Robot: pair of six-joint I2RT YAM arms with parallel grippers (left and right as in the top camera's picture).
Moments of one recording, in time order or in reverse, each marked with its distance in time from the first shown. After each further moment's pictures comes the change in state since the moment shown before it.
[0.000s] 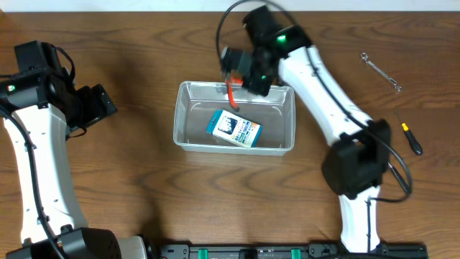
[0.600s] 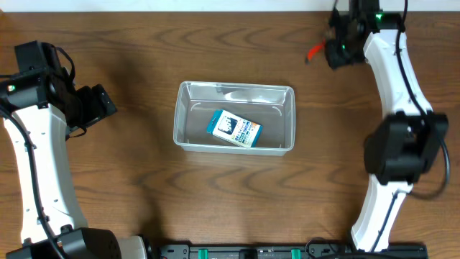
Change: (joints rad) left arm 0.000 0.000 0.000 0.000 0.000 0.000; right arm -0.429 -0.086 -0.014 0.098 0.115 0.573
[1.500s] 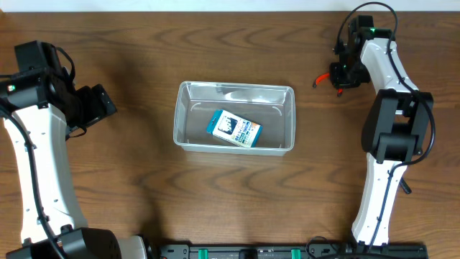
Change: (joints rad) left arm 0.000 0.000 0.000 0.000 0.000 0.000; right arm -0.124 0.324 0.005 -0.027 0.061 0.103
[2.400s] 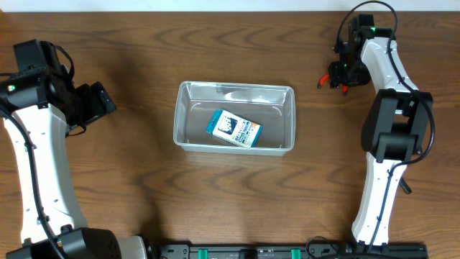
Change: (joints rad) left arm 0.000 0.000 0.000 0.026 0.000 0.000; right arm 0.000 0.008 0.015 0.002 0.005 -0.028
